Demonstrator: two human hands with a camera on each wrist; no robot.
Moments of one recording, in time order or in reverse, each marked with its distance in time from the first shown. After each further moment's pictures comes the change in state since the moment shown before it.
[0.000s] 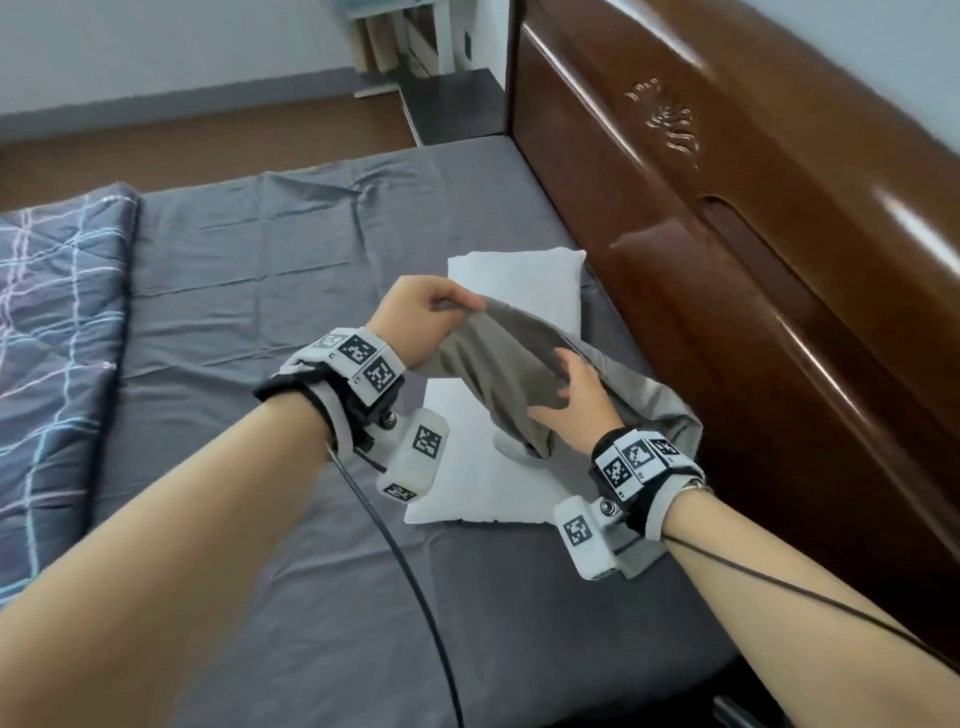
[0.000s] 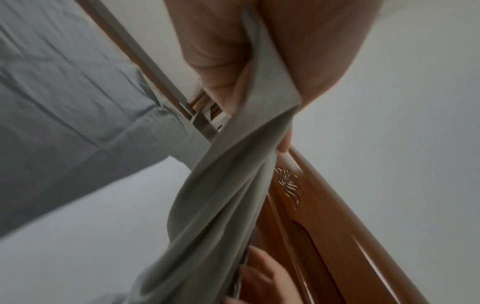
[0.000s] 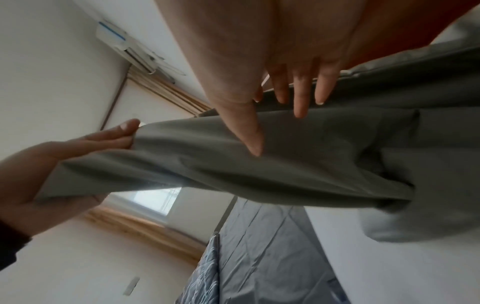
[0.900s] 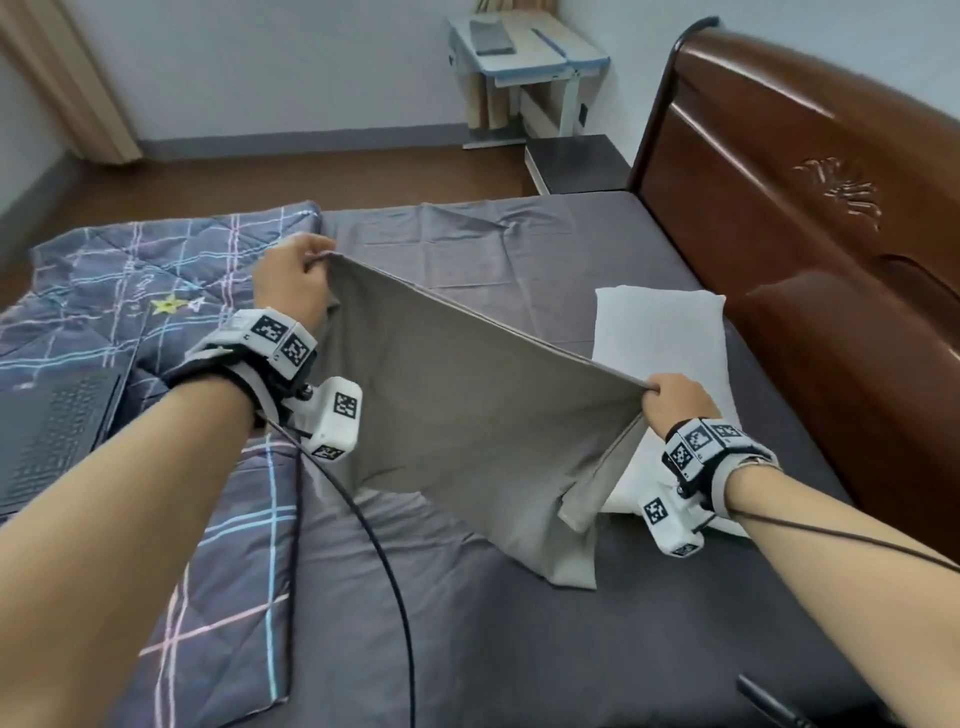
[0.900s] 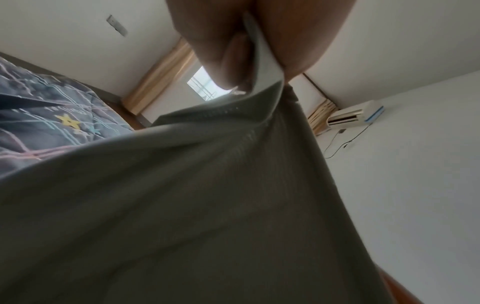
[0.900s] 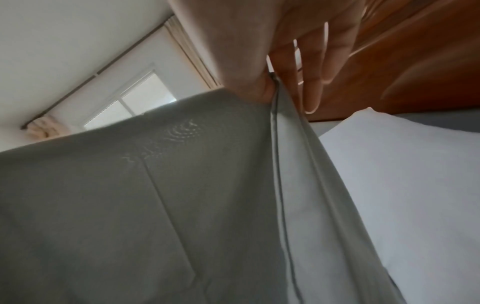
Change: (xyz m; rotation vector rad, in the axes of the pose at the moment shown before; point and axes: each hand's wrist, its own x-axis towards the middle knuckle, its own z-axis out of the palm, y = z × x) left_hand -0.191 -0.150 -0.377 0.281 0.717 -0.121; right_hand -0.073 -0.180 0.164 -0.537 0.218 0.051
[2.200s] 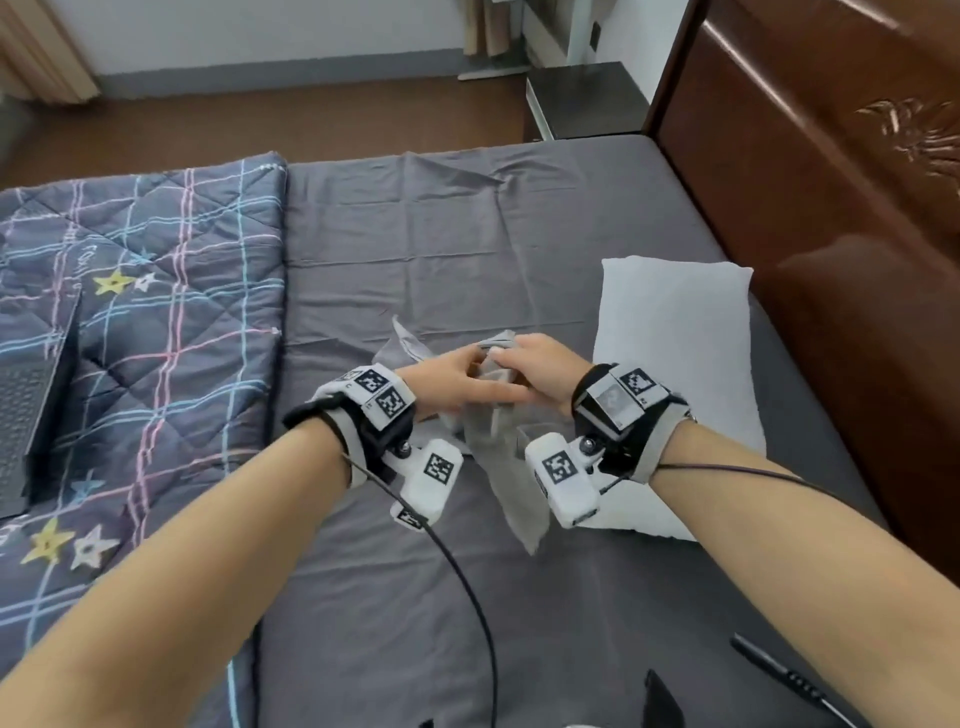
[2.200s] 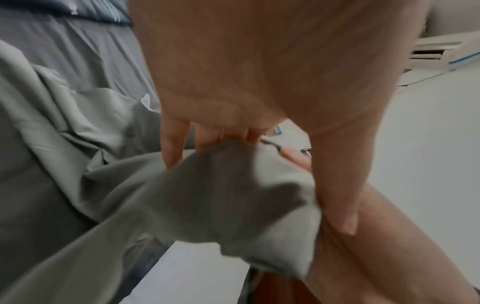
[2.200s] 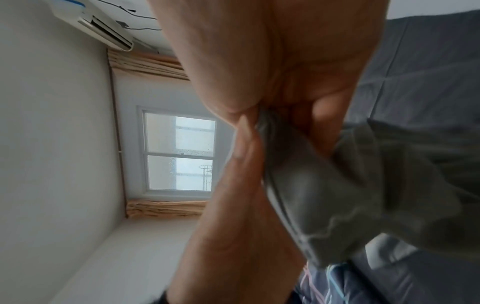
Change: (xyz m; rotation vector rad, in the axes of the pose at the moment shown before) left_hand -0.022 0.033 0.182 -0.347 -1.192 -0.248; right_hand 0.077 -0.128 0.032 0.780 -0.629 -0.189
